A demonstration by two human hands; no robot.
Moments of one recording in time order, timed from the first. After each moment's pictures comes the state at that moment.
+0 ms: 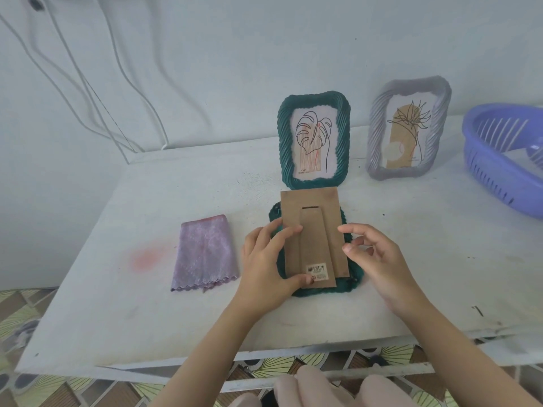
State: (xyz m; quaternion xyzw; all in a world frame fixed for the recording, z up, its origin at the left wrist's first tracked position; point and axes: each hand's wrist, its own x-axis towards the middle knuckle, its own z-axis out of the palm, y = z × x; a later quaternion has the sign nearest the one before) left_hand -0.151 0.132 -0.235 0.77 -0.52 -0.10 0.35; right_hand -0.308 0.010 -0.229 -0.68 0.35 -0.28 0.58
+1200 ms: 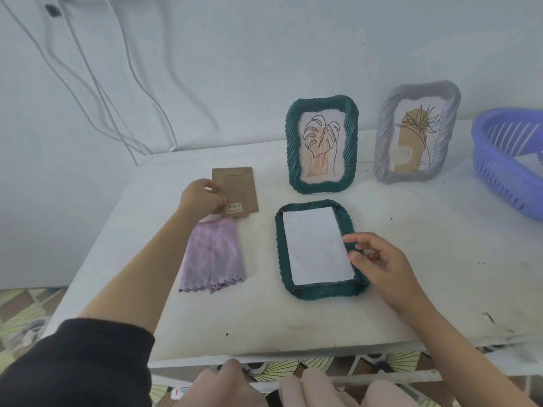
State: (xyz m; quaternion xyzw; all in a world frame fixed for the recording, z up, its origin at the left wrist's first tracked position) left_hand 0.019 0.097 -0.201 0.86 -0.22 -0.21 0.41; right_hand -0.307 0.014 -0.231 -0.73 0.35 -0.27 0.52
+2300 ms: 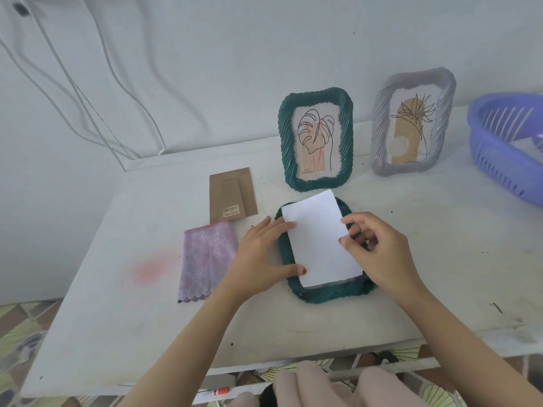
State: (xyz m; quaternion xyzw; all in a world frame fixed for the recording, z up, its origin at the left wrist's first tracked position) left_hand -0.105 0.122 -0.231 0.77 -0.54 -0.19 0.29; right_hand -0.284 0.006 -0.226 -0.77 0.38 -0.32 0.40
